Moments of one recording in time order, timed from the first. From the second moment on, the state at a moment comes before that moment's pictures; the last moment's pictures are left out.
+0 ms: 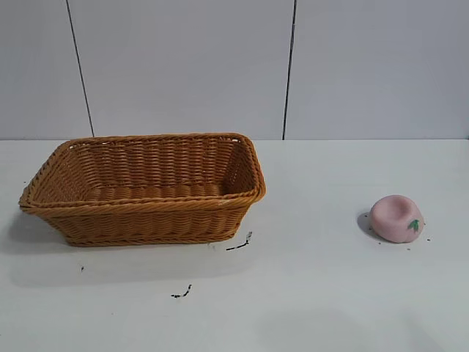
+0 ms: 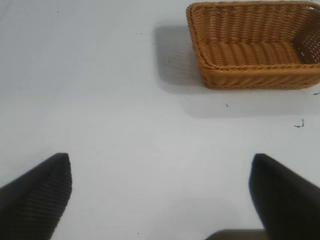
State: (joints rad) left arm -0.03 0.00 -0.50 -0.01 1.06 -0.03; right arm 0.05 0.00 -0.50 0.07 1.03 -0.05
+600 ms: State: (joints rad) left arm -0.03 0.00 -0.50 -0.01 1.06 -0.03; right arm 0.05 0.06 -0.51 0.07 1.03 -0.03
